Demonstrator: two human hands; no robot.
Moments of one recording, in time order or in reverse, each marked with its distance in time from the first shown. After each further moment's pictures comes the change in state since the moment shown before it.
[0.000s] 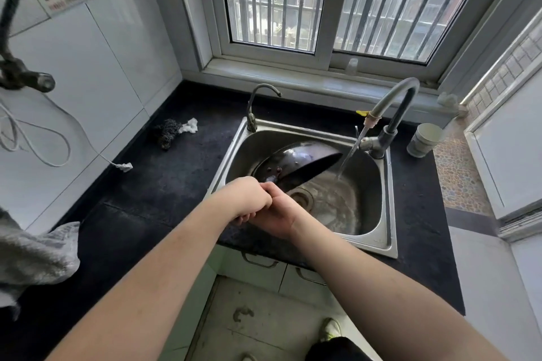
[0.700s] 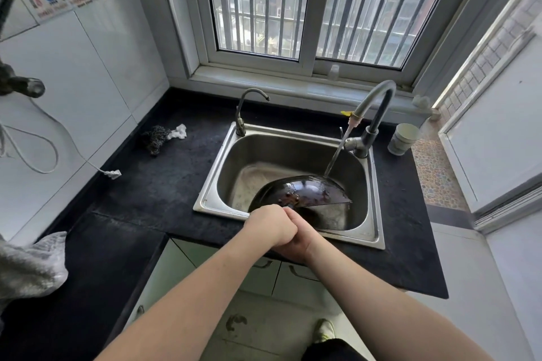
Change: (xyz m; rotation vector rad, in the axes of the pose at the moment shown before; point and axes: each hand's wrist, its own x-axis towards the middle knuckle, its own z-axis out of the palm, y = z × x) left_hand -0.012 0.011 0.075 0.327 0.107 0.113; right_hand -0.037 0.026 -0.049 0.189 0.139 0.070
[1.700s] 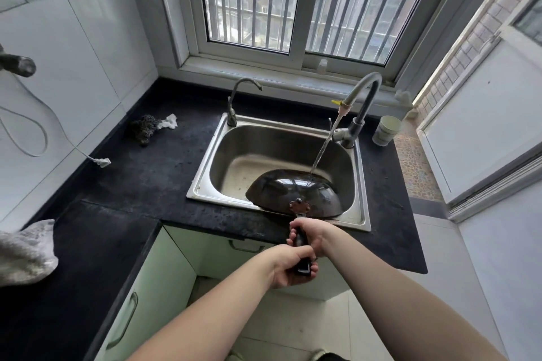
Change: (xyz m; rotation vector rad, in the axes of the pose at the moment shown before) left_hand -0.017 -0.007 0.115 -1.380 -0.744 -0.232; right_hand -0.008 0.004 -0.063 -0.308 0.473 0.130
